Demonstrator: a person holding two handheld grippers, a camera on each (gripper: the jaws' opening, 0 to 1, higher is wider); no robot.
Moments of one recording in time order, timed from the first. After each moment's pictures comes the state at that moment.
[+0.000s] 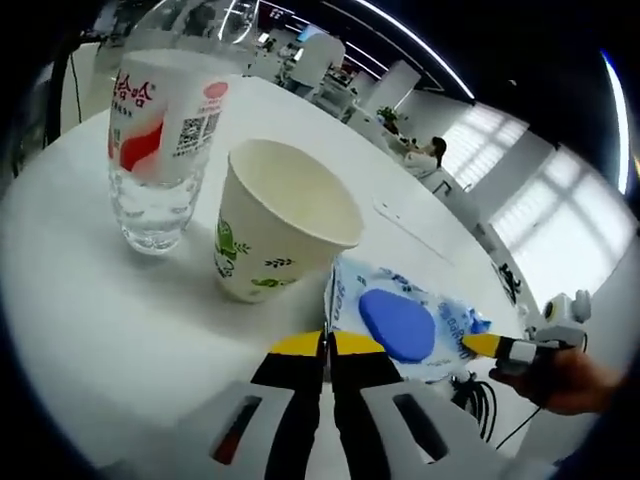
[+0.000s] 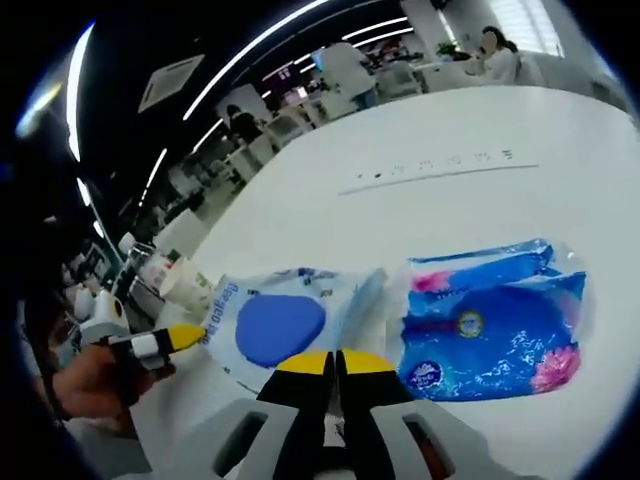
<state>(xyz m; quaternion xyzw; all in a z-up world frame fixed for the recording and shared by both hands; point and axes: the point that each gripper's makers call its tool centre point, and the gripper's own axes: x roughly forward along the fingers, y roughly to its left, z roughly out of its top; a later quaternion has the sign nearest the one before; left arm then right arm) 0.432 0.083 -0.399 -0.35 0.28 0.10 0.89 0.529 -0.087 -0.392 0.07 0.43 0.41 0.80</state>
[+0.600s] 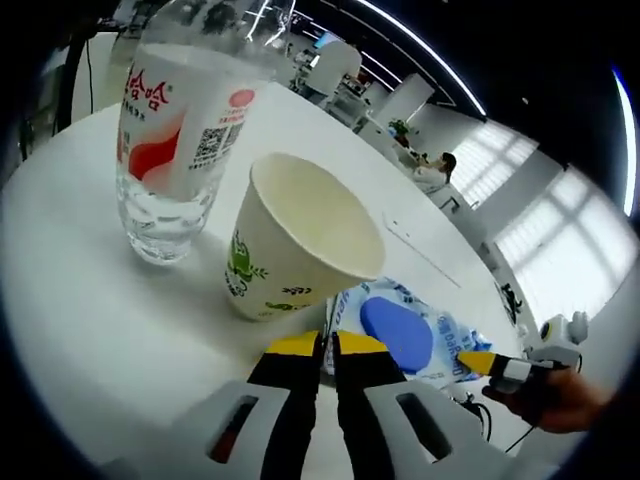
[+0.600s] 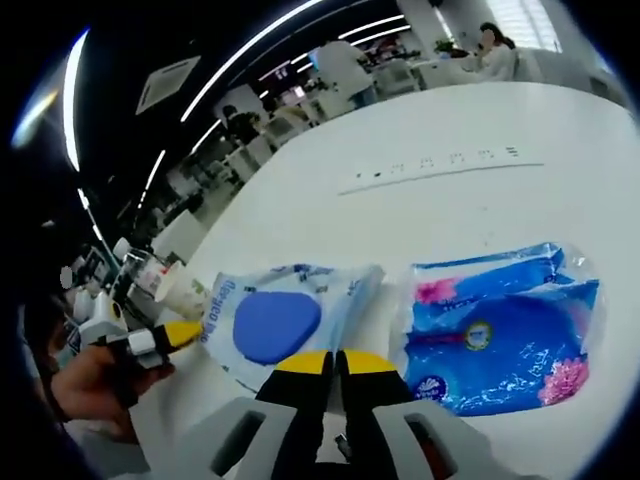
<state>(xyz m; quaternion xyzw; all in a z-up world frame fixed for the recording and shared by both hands) 0.434 0.088 -0.389 -0.37 0.26 0.13 0.88 0.533 -0.085 -0.389 0.07 0.43 0.41 0.80</state>
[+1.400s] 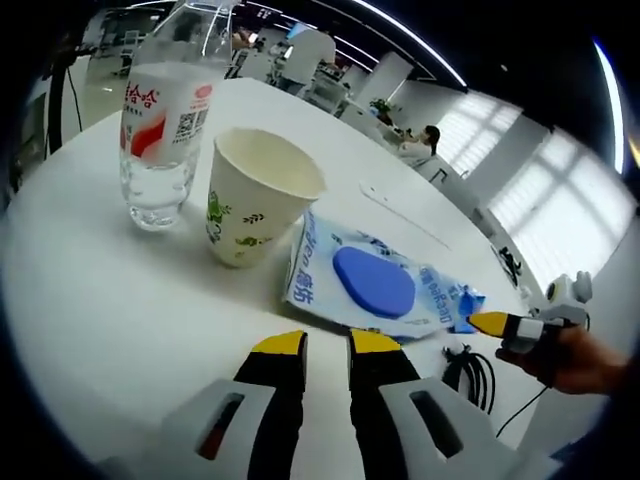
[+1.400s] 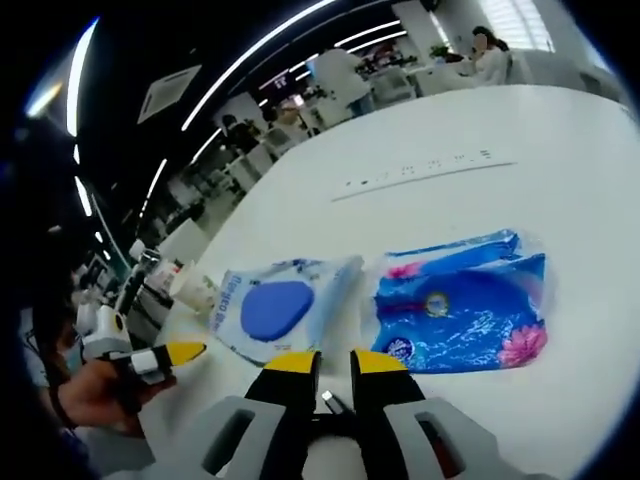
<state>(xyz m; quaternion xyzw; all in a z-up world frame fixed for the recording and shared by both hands) 0.410 0.043 -0.390 -0.32 0.30 0.08 0.90 0.525 -0.130 -0.374 0.10 0.42 0.40 0.81</state>
